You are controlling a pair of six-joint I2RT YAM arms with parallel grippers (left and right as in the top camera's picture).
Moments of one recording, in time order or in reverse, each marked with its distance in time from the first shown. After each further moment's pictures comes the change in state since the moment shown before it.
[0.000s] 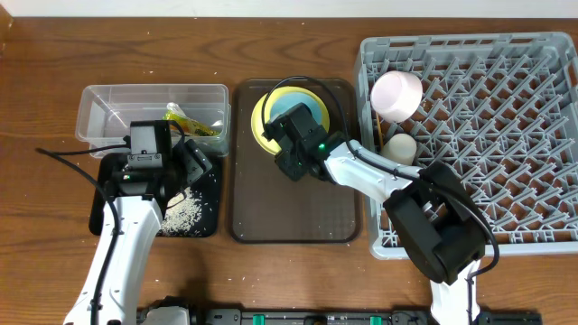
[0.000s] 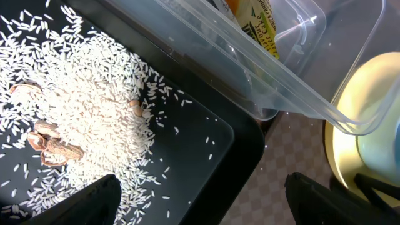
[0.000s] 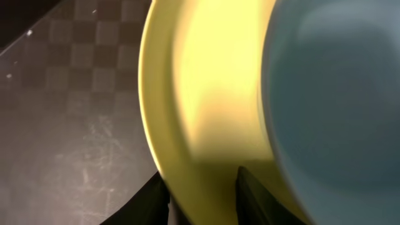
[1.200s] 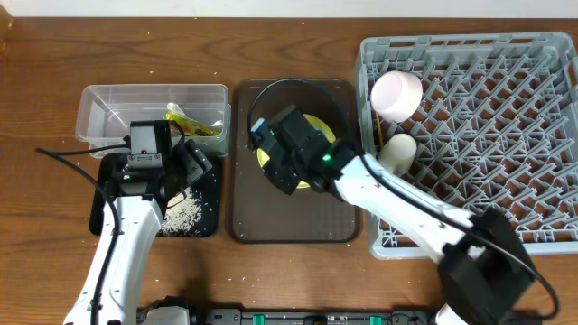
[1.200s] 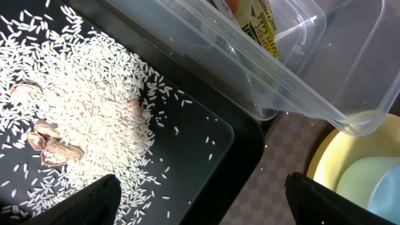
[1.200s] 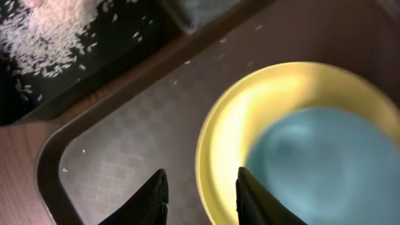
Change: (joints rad) left arm 0.000 0.000 0.000 0.000 0.000 0.000; right arm 0.100 -0.276 0.016 -0.214 -0.027 0.007
